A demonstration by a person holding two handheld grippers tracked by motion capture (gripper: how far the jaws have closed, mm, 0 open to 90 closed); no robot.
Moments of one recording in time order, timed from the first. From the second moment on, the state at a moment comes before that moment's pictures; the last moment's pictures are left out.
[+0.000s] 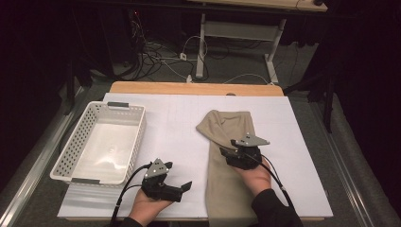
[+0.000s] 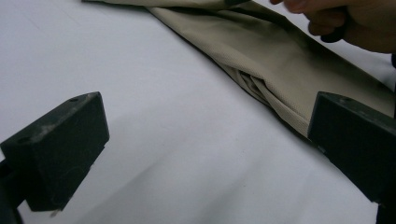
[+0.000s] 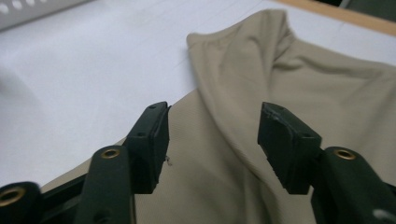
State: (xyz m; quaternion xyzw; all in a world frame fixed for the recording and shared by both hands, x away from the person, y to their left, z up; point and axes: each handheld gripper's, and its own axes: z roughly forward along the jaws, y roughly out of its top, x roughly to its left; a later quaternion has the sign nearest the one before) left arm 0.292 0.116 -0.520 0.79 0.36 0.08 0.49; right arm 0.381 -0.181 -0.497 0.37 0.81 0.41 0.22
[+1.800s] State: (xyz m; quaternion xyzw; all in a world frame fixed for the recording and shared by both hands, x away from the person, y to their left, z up) left arm 0.289 0.113 -0.521 0.79 0.35 0.09 0.49; right arm 0.490 -0.265 -0.494 0.50 0.72 0.39 0.26
